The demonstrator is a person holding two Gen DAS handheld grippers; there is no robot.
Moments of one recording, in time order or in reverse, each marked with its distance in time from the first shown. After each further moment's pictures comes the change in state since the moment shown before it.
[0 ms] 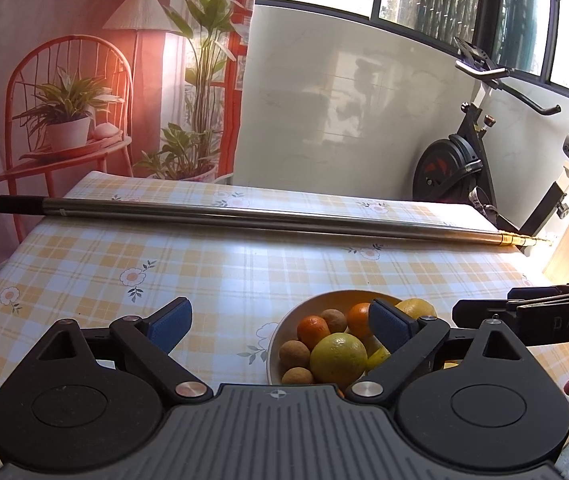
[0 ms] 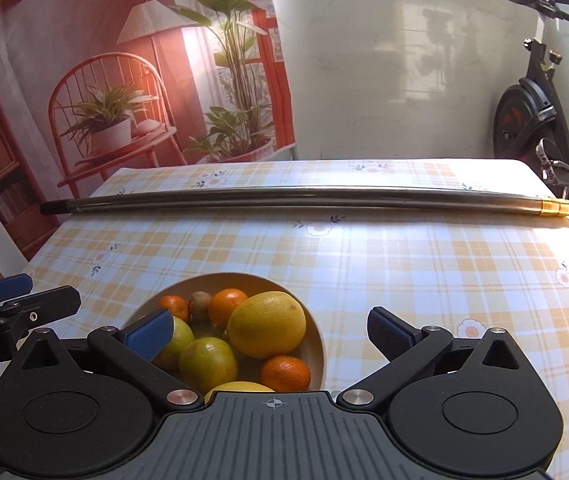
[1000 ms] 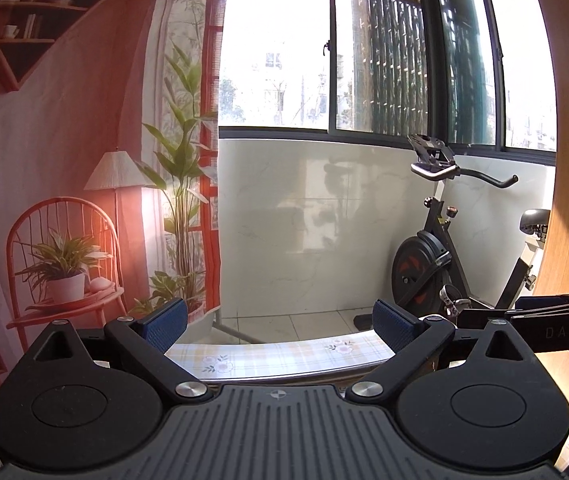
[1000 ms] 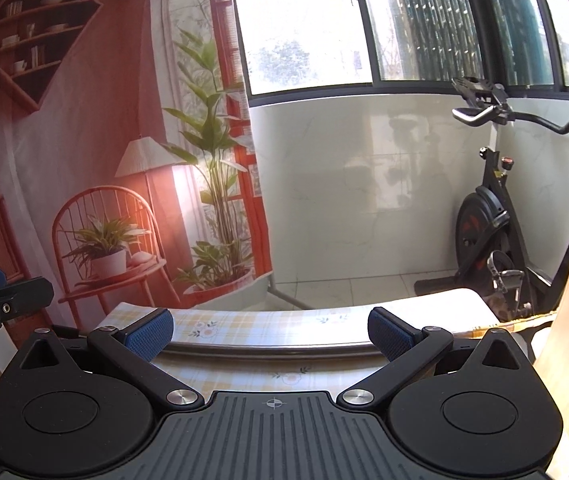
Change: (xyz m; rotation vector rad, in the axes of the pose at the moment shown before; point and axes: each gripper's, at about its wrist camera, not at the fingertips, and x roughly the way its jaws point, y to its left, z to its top) left arm -0.113 -0.068 0.094 0.142 -0.321 -0.012; right arm -0.150 -0.004 0.079 0.021 -0.346 -0.065
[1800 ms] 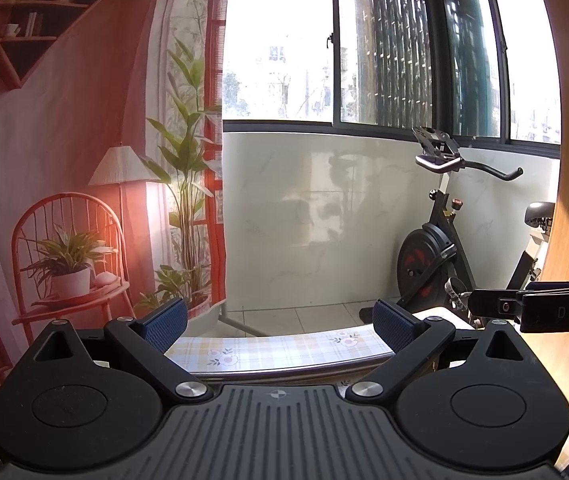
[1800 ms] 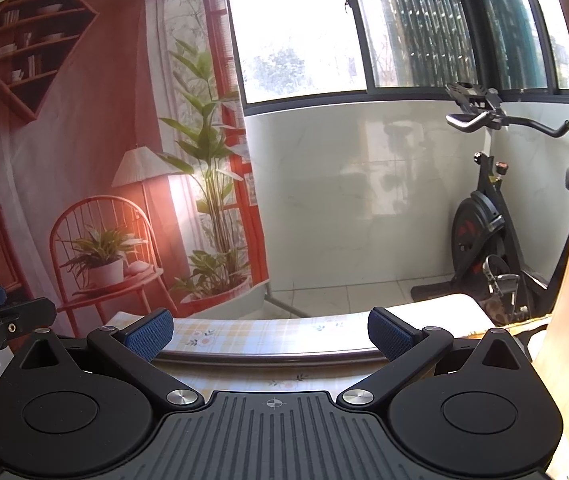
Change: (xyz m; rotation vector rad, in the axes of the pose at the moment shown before) left arm 0.003 0.008 0.003 0.001 0.025 0.013; right arm -0.007 0.003 -0.002 0.008 -0.031 -0.013
